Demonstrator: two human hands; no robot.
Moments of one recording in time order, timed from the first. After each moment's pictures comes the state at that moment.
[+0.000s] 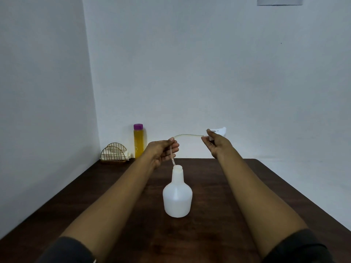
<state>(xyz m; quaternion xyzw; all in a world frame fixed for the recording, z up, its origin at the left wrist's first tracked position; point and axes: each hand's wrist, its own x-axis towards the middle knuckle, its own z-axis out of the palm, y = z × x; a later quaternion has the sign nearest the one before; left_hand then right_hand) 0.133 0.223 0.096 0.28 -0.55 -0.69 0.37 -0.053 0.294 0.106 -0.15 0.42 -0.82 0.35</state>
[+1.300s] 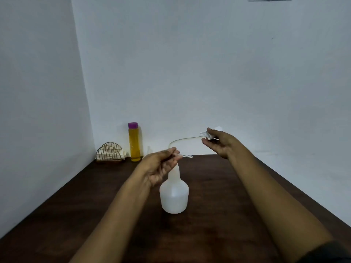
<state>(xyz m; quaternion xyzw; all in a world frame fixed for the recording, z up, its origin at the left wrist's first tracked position) 0.161 0.294 0.090 0.23 -0.42 -0.81 0.33 -0.058 0.339 0.110 -0.19 0.43 -0.78 0.41</state>
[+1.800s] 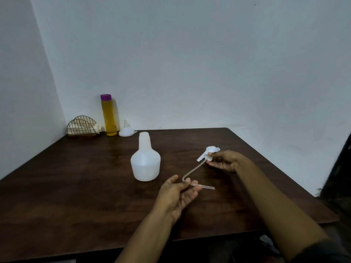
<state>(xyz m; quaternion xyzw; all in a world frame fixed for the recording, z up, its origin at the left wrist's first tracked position) 0.105 0.414 -0.028 0.31 -0.35 -0.85 0.25 -0.140 0.419 -0.027 -0.16 0.61 -0.63 0.46</state>
